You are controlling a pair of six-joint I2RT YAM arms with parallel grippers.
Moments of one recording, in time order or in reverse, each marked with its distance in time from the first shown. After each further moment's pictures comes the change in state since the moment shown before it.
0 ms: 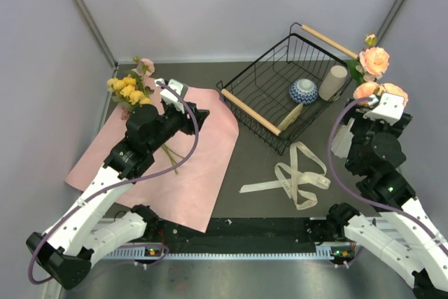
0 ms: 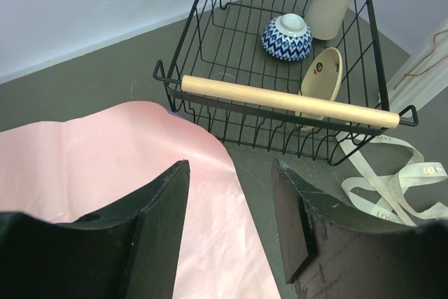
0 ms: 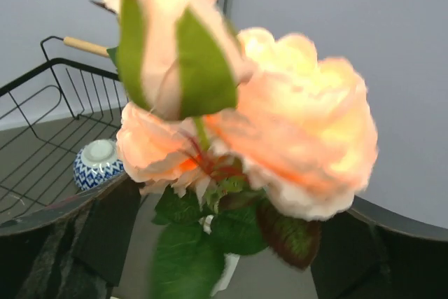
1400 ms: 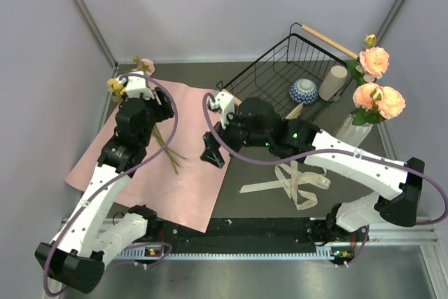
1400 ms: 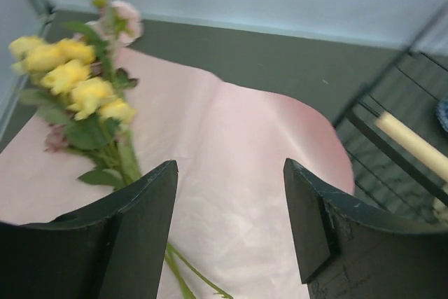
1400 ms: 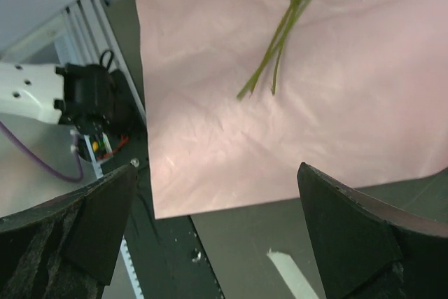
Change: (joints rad) left arm 0.175 0.005 0.000 -0.066 -0.380 -0.105; right arm 0.459 0.824 0.637 -0.419 -1.171 0.458
